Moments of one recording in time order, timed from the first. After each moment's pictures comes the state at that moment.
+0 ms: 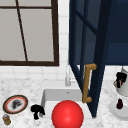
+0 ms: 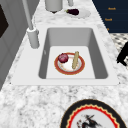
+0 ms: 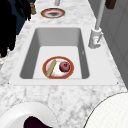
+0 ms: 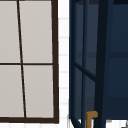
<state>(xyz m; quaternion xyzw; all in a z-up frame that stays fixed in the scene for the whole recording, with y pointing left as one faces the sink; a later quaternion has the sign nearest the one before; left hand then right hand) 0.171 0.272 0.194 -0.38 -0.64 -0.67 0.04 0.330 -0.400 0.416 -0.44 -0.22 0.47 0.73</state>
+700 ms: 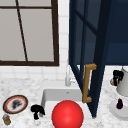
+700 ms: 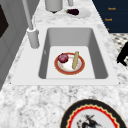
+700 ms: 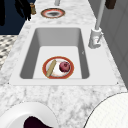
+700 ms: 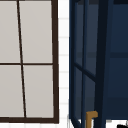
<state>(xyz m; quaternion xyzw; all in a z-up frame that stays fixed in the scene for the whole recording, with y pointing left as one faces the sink) 0.171 0.272 0.194 -0.38 -0.64 -0.67 0.04 0.308 -0.364 0.454 -0.43 -0.23 0.48 0.73</state>
